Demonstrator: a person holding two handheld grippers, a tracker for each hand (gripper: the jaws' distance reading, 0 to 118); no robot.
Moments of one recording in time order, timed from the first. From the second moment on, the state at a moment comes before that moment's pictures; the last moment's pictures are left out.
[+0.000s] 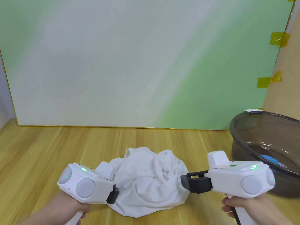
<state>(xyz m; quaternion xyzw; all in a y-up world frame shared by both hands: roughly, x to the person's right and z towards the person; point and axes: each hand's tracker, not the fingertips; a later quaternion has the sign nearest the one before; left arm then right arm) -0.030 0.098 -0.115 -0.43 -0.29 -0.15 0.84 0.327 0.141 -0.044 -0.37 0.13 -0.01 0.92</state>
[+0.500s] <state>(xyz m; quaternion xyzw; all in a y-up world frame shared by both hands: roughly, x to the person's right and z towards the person) -0.030 0.094 -0.116 -0.42 -0.28 -0.11 0.85 0.320 0.093 -0.062 -0.41 0.08 -0.06 0.91</state>
